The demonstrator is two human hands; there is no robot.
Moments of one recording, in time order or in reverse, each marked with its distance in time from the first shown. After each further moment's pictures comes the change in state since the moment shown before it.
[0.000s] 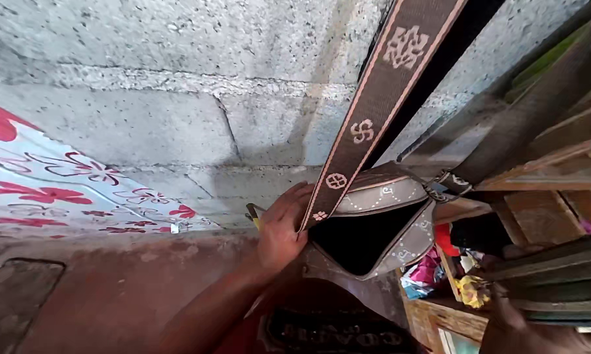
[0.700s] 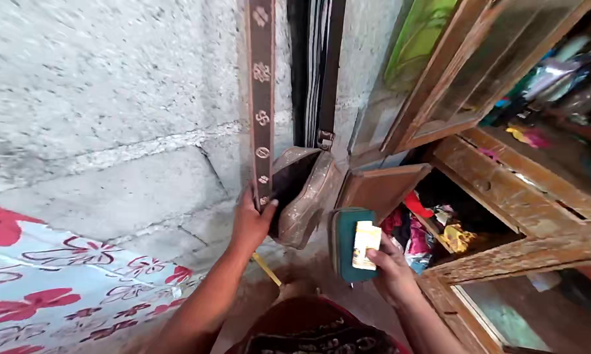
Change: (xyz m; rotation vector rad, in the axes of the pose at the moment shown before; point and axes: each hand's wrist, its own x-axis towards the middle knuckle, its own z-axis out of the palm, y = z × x) left_hand 0.027 -0.033 -0.056 -0.176 -0.443 -0.554; right_hand -0.101 0.066 0.120 -0.118 0.183 0.333
